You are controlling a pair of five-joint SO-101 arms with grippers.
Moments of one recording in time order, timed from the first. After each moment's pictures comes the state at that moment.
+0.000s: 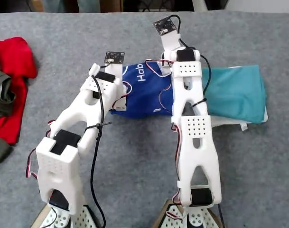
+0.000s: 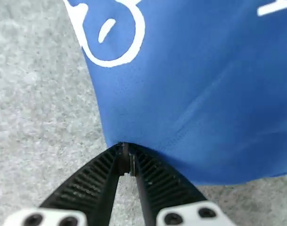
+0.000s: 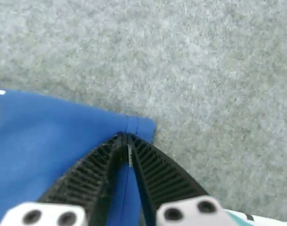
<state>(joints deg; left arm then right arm) 13.6 23.7 1.8 61.5 13.8 -3.3 75.6 -79.9 73.4 21.2</state>
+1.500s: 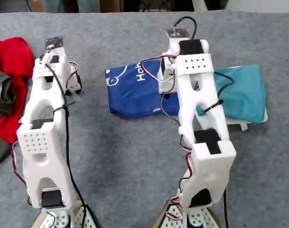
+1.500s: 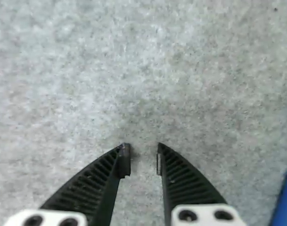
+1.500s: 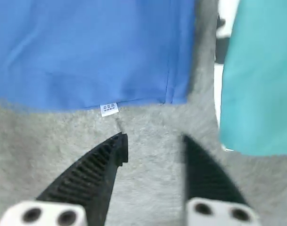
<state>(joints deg) -11.7 41.8 -24.9 68.6 8.9 -7.7 22.6 -24.7 99.3 -9.8</state>
